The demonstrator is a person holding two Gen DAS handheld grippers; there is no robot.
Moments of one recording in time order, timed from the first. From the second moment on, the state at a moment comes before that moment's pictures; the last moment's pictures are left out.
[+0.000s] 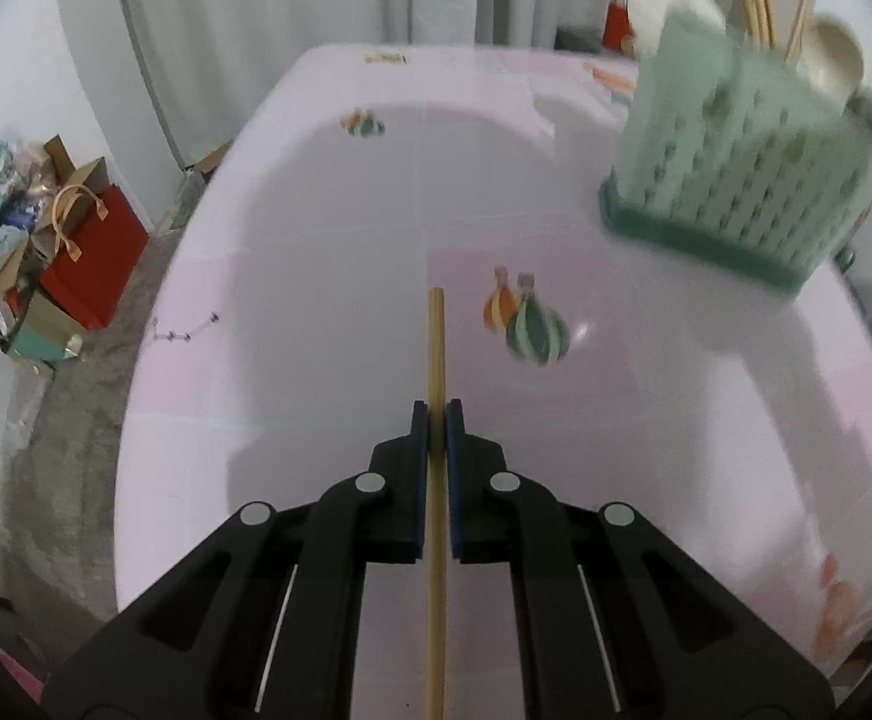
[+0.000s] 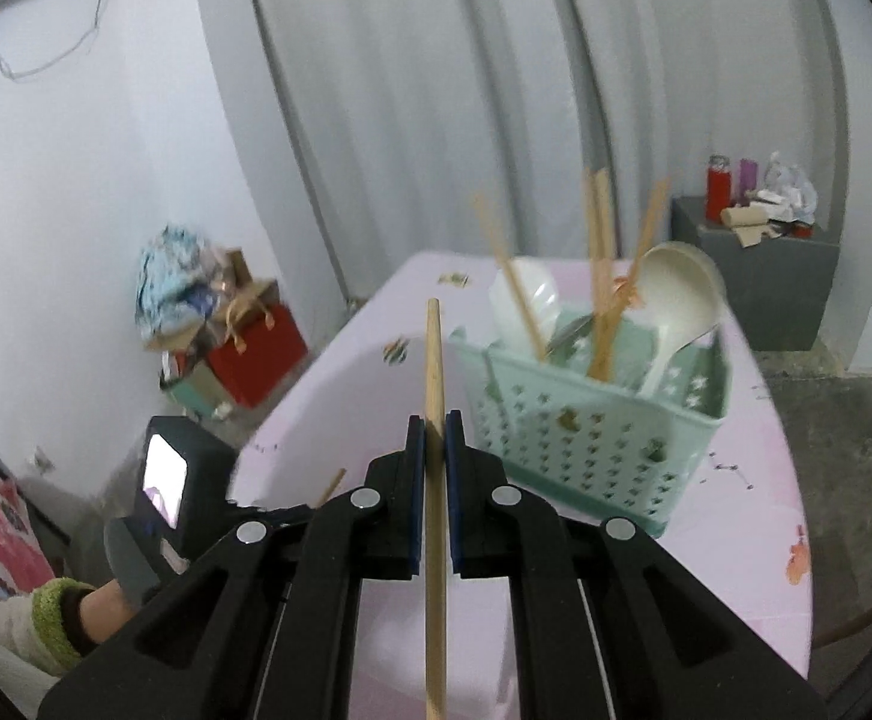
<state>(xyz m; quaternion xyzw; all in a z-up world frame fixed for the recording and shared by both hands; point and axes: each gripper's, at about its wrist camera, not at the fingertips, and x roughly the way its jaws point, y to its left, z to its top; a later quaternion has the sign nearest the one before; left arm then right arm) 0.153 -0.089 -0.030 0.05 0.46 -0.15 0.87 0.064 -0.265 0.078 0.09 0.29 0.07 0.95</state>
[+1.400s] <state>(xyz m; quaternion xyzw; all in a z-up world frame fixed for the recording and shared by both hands) 0.239 -0.251 0.142 -0.21 0.06 -0.31 0.93 0.031 -0.377 0.072 0.20 0.23 0.01 0.95</state>
